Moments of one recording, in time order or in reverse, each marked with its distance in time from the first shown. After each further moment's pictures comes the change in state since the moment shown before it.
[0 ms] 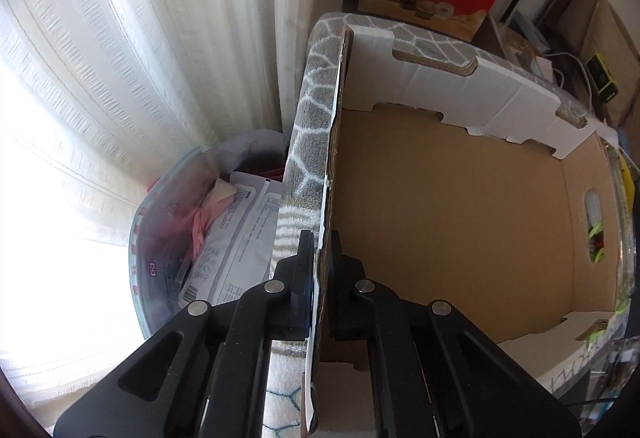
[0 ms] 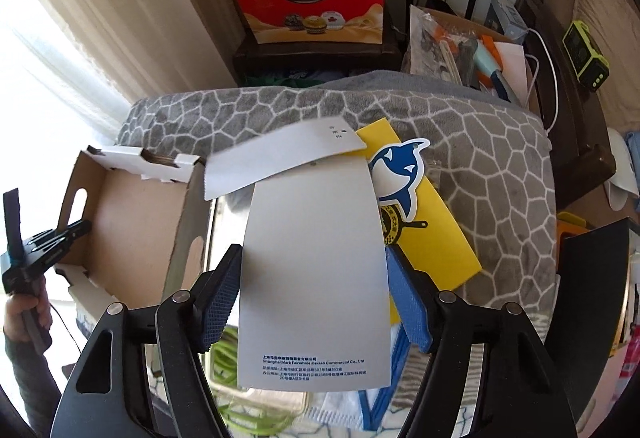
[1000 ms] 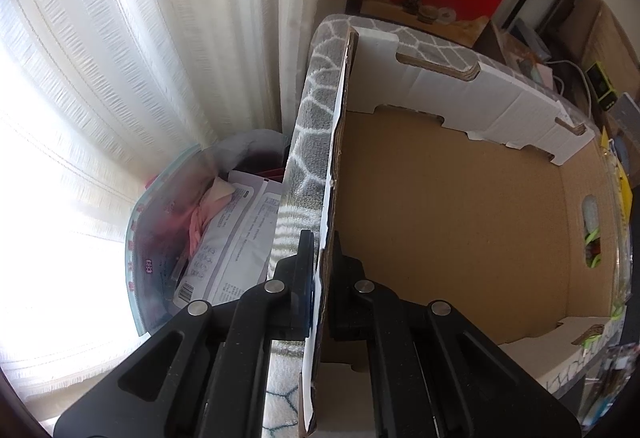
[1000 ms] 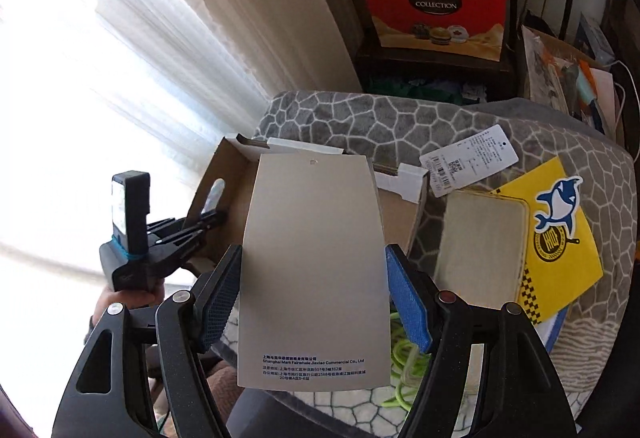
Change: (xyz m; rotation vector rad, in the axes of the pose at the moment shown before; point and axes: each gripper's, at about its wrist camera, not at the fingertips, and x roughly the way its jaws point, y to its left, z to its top) left arm 0.003 0.000 0.002 -0.023 -0.007 -0.009; right arm -0.005 0.133 0.012 -0.086 0.031 0.278
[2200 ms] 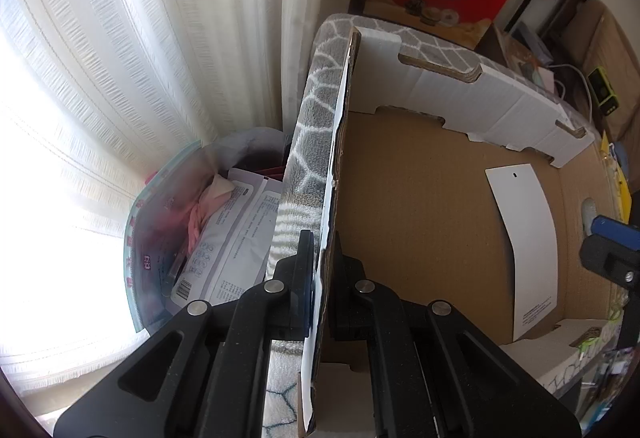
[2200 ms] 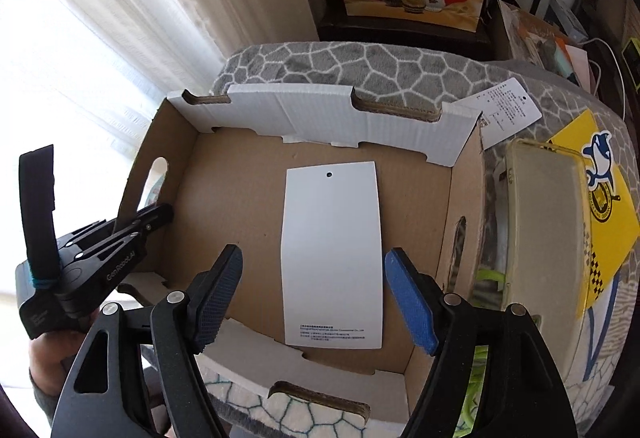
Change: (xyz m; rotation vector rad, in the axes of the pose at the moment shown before) left arm 0.001 0.000 0.000 -0.014 0.002 0.000; right arm 0.063 0.013 -0.018 0.065 0.012 -0.178
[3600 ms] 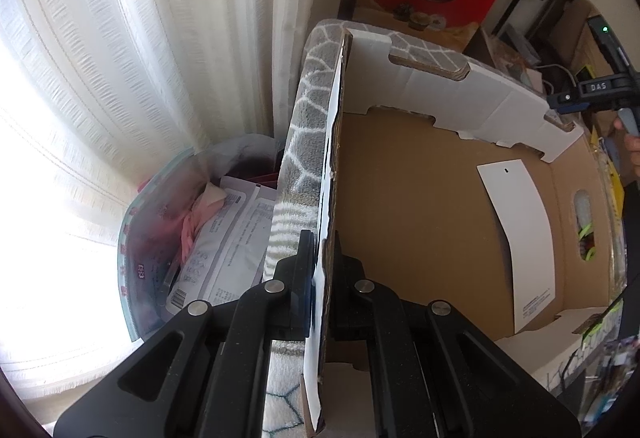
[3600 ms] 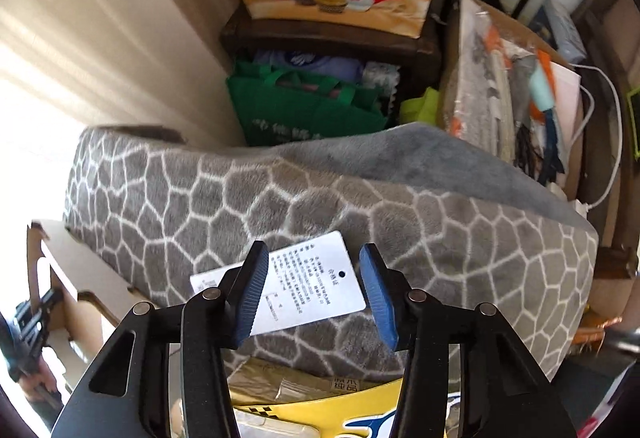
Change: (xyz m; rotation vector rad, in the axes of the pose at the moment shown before) left arm -0.003 0.004 -0.007 0.027 -0.034 -0.040; right arm 0.055 -0.175 0.141 -0.028 0.189 -0.114
